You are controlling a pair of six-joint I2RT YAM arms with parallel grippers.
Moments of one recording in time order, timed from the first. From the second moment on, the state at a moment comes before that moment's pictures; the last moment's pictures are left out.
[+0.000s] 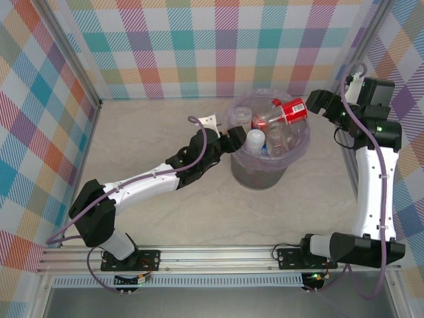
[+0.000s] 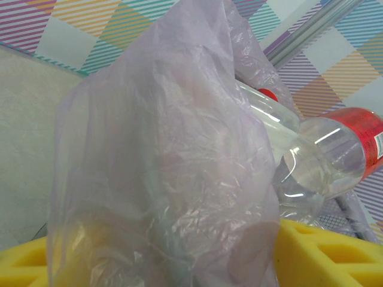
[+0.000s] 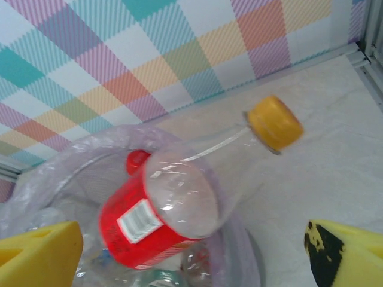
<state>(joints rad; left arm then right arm) -0.87 1.56 1.16 0.20 -0.23 -0.81 -0.16 1.32 1.70 -0.97 -0.29 0.28</state>
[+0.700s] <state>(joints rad) -0.87 1.54 1.16 0.17 -0.23 -0.78 -0.27 1.57 1.86 -0.88 -0.50 0.29</state>
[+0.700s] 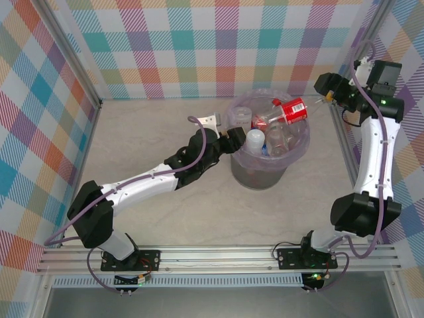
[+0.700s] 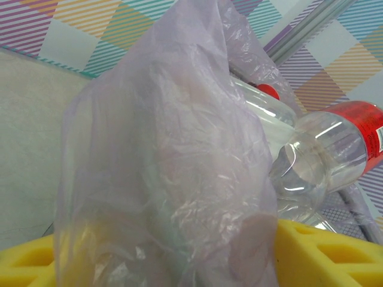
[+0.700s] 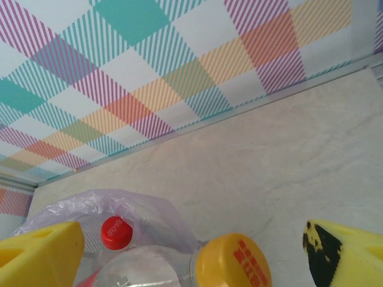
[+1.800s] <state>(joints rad) -0.88 1.30 1.09 0.11 -0.26 -0.73 -0.09 1.43 1.63 -0.82 -0.53 0.23</state>
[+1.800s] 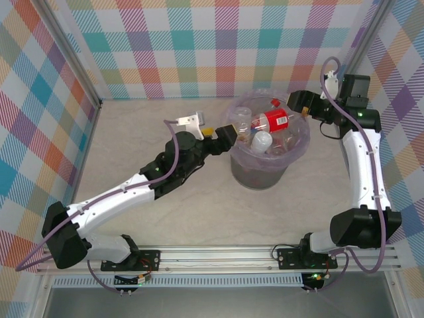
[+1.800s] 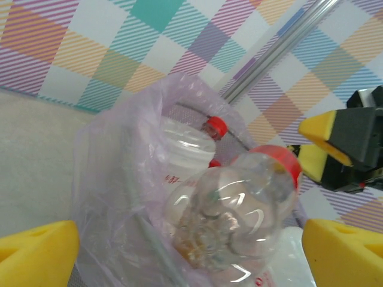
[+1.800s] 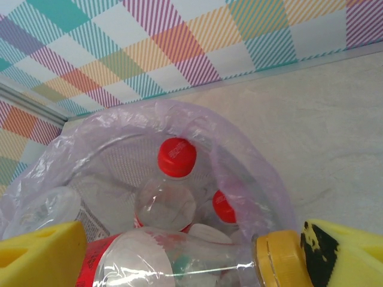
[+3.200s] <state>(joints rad) -0.40 0.88 0.99 -0.65 -0.07 -0.58 -0.21 1.35 1.33 -0.63 -0.87 0.39</state>
